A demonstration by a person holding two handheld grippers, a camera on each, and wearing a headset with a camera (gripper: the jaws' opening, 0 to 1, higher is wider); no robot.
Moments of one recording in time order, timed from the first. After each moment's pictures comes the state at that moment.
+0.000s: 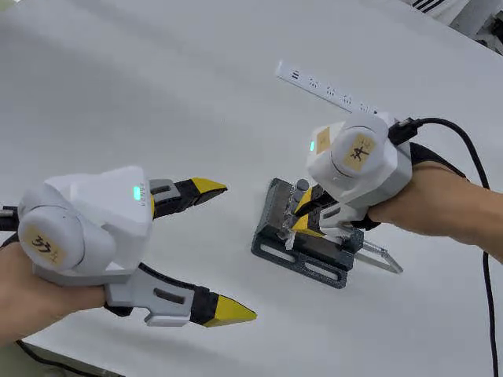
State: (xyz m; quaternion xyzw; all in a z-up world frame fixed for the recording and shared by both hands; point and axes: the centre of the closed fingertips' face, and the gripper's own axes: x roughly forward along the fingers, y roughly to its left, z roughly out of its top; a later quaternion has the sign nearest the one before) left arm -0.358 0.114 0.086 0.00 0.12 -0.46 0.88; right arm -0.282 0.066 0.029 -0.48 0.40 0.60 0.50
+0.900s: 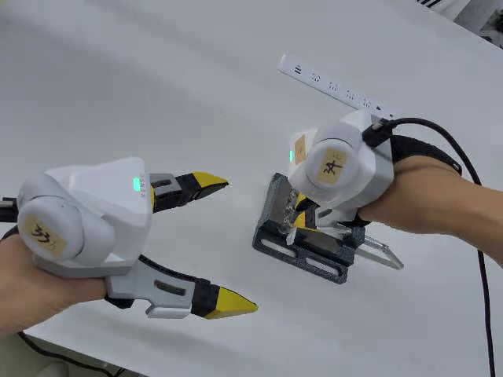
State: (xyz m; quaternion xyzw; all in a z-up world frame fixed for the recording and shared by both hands) left arm -0.359 0.113 0.087 0.00 0.12 -0.46 0.88; right arm -0.284 0.067 0.024 -0.57 0.38 0.58 0.45
